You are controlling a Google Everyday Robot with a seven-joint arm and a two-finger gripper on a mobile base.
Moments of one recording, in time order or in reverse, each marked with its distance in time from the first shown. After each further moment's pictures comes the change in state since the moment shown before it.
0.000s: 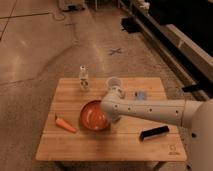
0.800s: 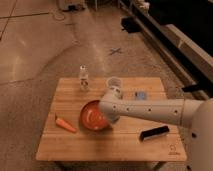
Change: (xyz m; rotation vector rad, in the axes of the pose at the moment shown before) arm -0.008 -0.004 -0.006 0.014 0.009 -0.024
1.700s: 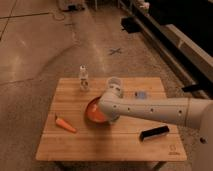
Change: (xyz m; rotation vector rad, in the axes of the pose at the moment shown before) arm 0.001 -0.004 -0.032 0.050 0.027 -0.038
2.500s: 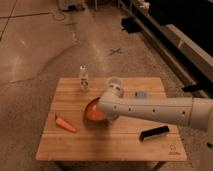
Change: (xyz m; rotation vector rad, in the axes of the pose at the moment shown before) arm 0.000 -0.004 -0.019 0.038 0.022 -0.035
